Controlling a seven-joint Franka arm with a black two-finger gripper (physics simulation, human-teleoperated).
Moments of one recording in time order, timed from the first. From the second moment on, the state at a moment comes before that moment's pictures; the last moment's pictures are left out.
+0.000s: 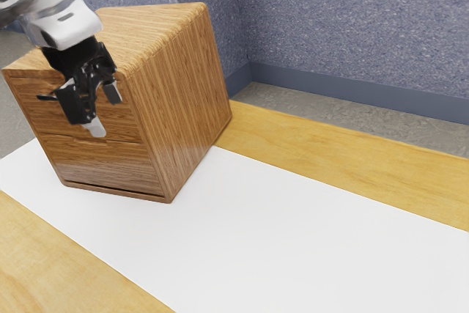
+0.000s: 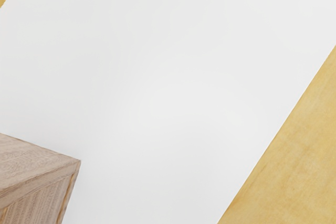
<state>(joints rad) 0.28 -0.15 -0.06 -1.52 -0.05 1.44 1.21</state>
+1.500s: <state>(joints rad) 0.59 -0.08 -0.01 -1.54 -0.04 1.52 1.80</state>
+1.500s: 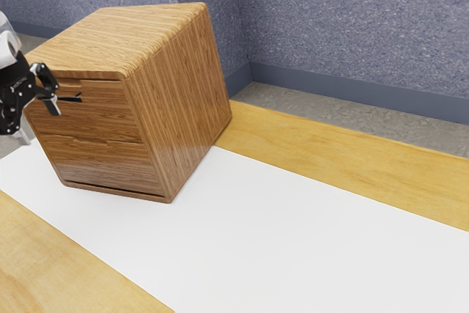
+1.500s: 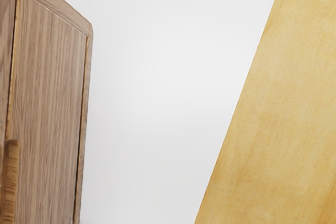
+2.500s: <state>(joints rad) 0.56 -0.13 0.05 -1.64 -0.11 1.84 1.81</state>
